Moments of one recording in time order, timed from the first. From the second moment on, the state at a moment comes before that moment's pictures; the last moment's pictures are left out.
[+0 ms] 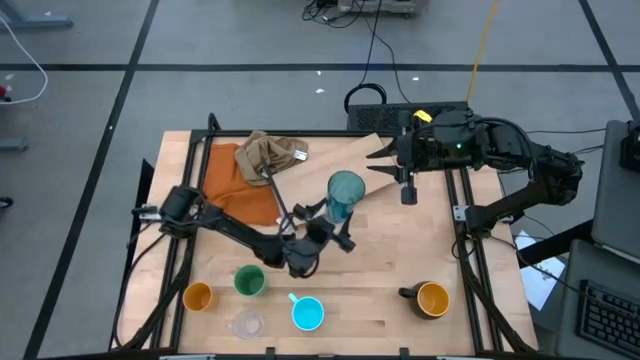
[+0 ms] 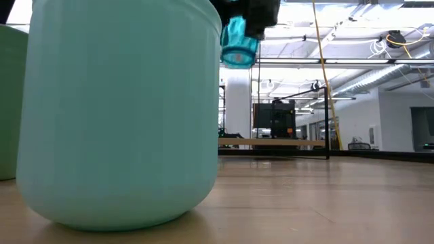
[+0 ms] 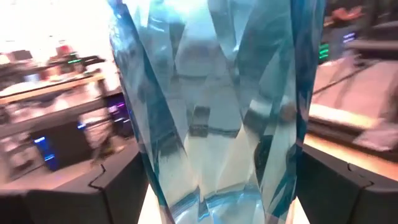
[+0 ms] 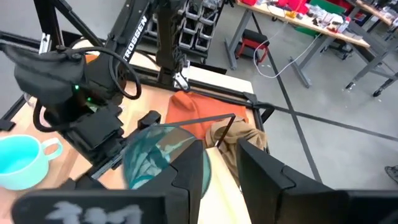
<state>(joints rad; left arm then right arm) -0.33 2.02 1.25 0.77 -1.31 0.11 -0.01 1.30 1.75 -0.88 0.10 -0.27</state>
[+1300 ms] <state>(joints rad) -0.23 2.13 1.25 0.55 -1.57 -0.39 -0.01 1.30 1.75 -0.90 0.10 -0.28</state>
